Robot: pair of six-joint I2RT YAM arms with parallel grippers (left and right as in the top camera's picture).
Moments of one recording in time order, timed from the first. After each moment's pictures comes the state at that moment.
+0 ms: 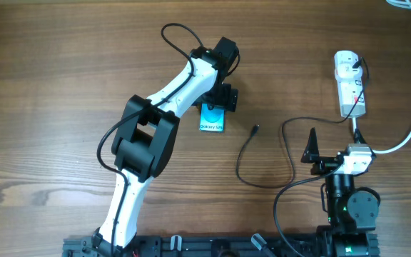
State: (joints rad) left arm -0.55 2.33 1.86 -1.03 0.02 -0.36; right arm 0.02 0.01 0.01 0.01 0.07 -0.01
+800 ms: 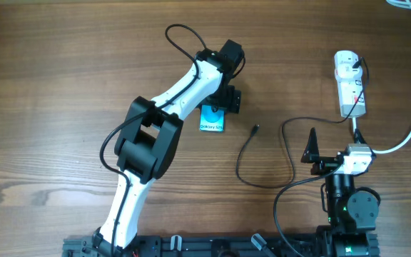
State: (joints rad) left arm -0.58 2.33 1.87 -1.03 -0.02 -0.40; right arm 0.02 0.01 0.01 0.01 0.07 -0.01
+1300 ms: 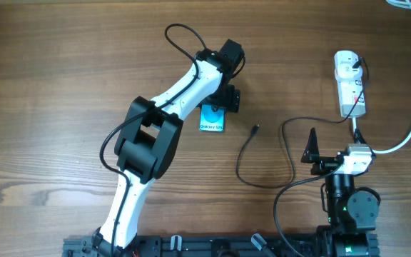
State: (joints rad) left arm -0.58 2.33 1.87 -1.02 -0.02 -0.41; right arm 0.02 0.01 0.01 0.01 0.07 -0.01
